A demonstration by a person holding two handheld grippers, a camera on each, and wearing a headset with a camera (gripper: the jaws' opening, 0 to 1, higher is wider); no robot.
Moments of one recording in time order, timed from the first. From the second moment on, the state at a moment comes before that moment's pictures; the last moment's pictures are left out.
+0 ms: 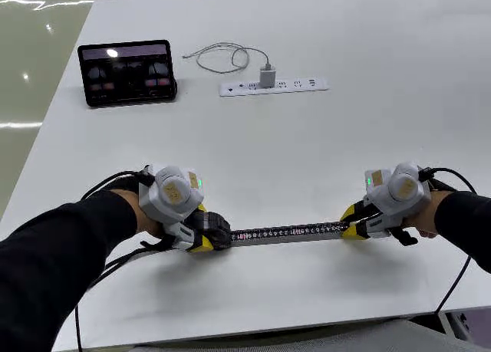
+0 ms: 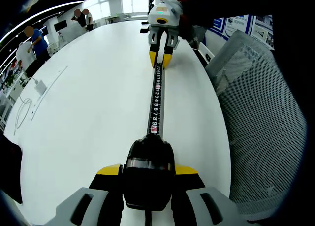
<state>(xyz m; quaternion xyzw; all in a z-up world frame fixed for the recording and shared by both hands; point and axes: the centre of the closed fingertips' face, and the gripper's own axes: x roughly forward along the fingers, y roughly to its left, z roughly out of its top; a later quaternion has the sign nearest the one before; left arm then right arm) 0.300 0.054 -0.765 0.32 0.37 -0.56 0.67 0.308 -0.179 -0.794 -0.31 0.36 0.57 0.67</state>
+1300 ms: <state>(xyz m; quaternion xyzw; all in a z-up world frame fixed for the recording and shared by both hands) 0.302 0.053 -0.766 0.32 0.36 -0.56 0.68 0.304 -0.189 -0.787 -0.30 0.37 0.57 0.67</state>
